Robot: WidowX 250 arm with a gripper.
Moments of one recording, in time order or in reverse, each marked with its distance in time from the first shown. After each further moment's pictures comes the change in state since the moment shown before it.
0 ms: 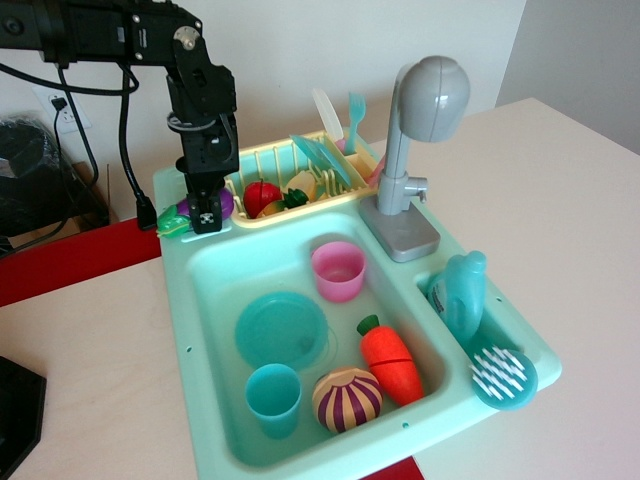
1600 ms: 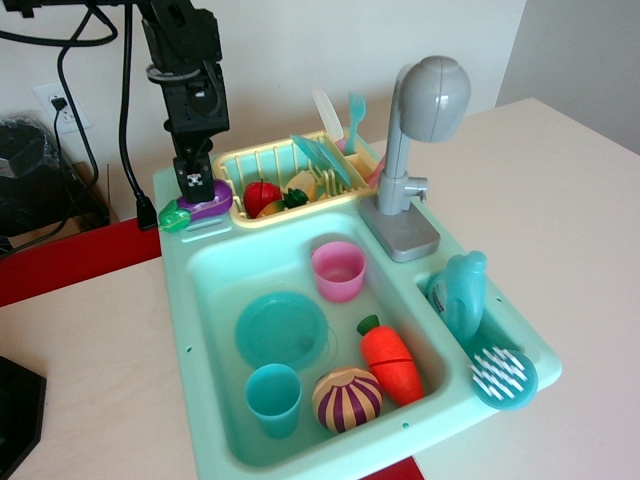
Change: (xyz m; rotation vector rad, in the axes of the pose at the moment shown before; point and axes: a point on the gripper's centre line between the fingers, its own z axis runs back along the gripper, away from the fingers) arm -0.003 0.002 0.039 -0.019 -0.045 -0.003
